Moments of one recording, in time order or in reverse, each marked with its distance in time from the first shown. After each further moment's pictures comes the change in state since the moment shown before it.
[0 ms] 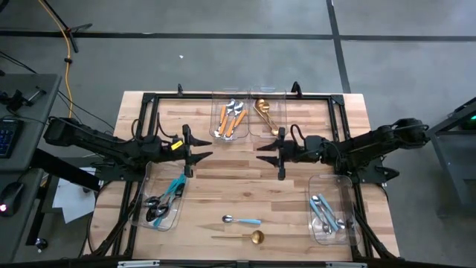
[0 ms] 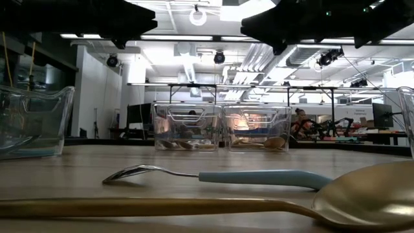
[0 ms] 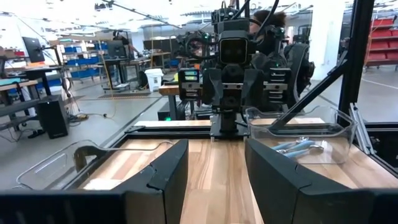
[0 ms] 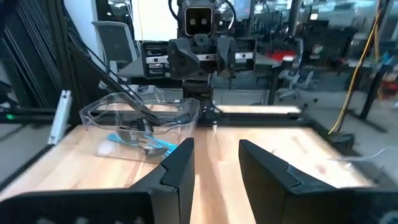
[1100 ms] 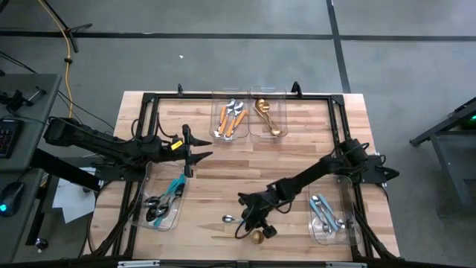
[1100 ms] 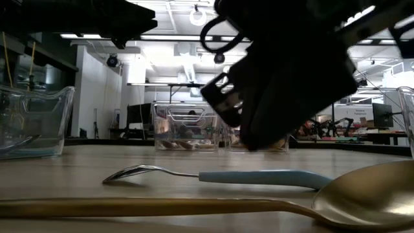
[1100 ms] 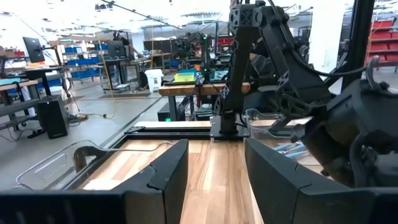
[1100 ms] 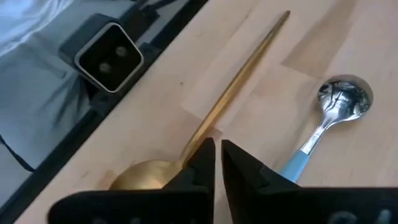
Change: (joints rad) left arm 0.000 0.000 0.000 0.004 0.000 -0.004; right arm 0.325 0.742 0.648 -0.645 -0.459 0.048
